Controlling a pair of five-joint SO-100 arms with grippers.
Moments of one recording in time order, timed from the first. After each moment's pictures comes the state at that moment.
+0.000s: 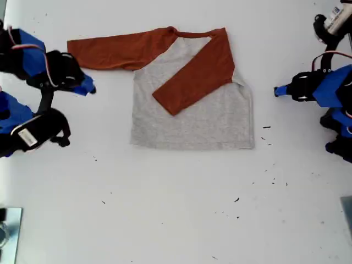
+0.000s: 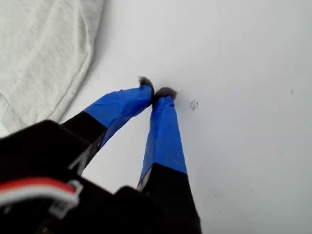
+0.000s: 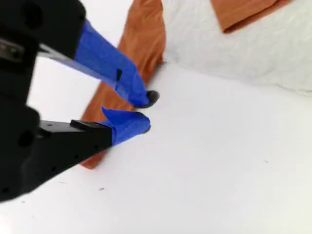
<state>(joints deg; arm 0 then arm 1) -29.3 131.2 125.7 76.0 12.3 43.9 191.6 172.5 70.2 -43.6</state>
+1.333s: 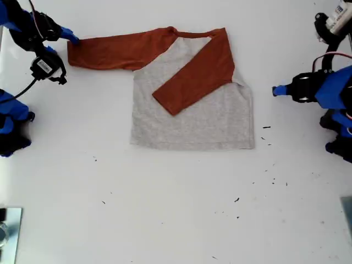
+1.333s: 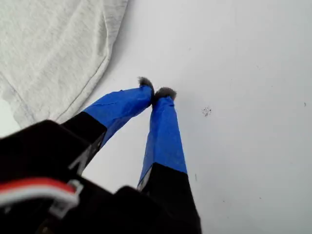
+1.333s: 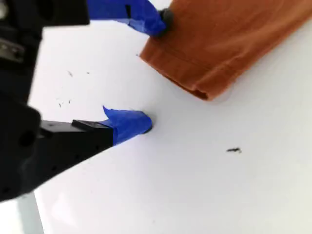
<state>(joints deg) -78.8 104.2 130.7 54.5 42.1 41.4 196.6 172.5 72.9 -43.6</state>
